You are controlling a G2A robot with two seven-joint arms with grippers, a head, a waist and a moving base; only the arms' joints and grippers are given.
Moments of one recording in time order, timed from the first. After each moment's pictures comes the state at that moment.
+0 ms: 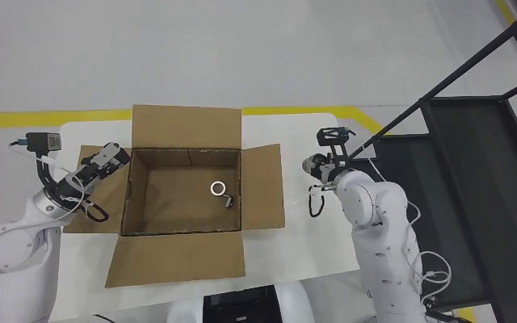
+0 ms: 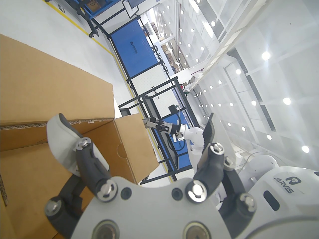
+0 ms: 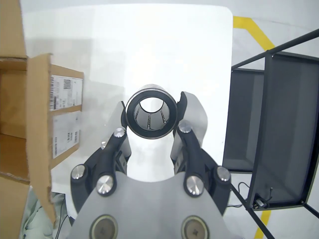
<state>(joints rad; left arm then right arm) 1.46 -1.05 -1.73 -1.73 -0.29 -0.43 -0.83 -1.42 -1.43 1.51 -1.97 -1.36 0.09 1.13</state>
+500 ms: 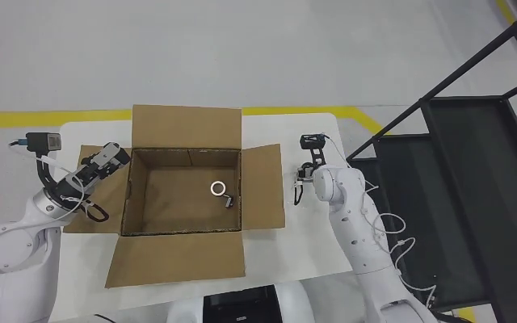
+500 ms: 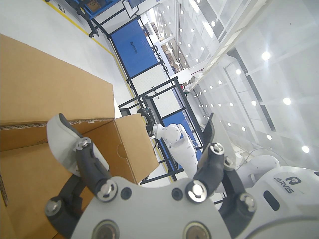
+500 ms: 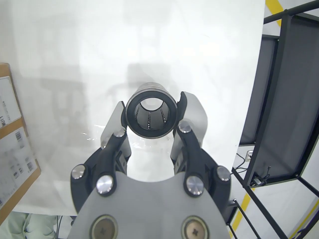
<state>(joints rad) 1.46 -1.05 -1.73 -1.73 -0.29 -0.43 -0.83 -1.22 -1.45 1.40 -1.50 -1.39 0.20 1.06</state>
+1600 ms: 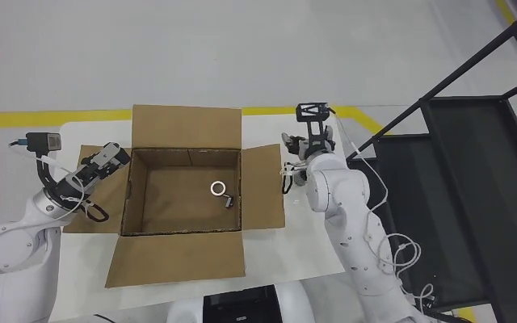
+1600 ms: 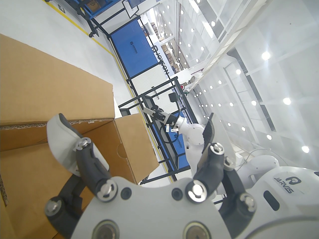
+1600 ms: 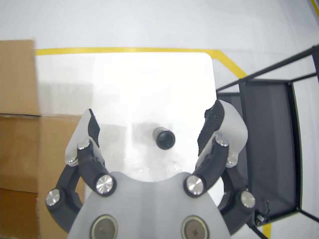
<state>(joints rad) 1.46 -1.05 -1.73 -1.73 -0.29 -0.43 -0.83 -1.27 -1.46 1.27 -1.97 -1.54 0.31 0.96</state>
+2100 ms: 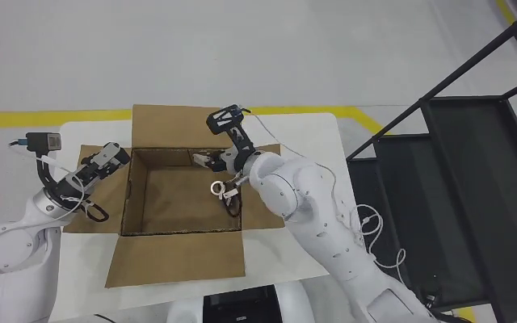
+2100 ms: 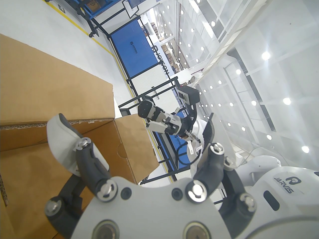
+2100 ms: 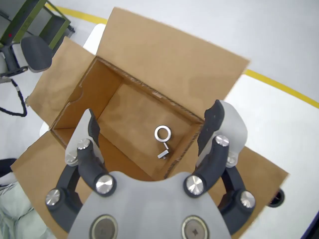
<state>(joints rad) 1.46 -1.05 -1.73 -1.73 -0.29 -0.43 -0.83 -1.06 -1.51 0.98 -1.79 -1.08 0.15 0.96</state>
